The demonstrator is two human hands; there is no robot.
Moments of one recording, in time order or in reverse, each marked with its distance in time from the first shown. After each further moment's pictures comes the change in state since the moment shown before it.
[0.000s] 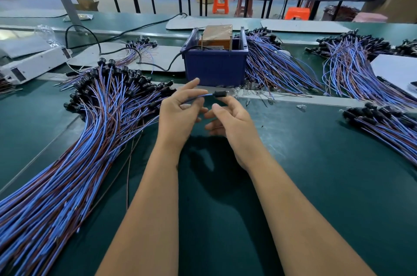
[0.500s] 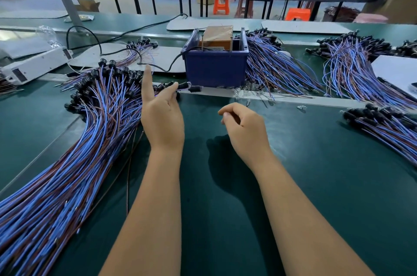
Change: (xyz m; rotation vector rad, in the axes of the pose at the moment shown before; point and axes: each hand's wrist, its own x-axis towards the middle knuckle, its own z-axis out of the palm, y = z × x) left_hand -0.002 -0.007 -0.011 0.585 0.457 0.357; right_hand -0.004 0.002 -0.019 -0.627 0.155 -0.248
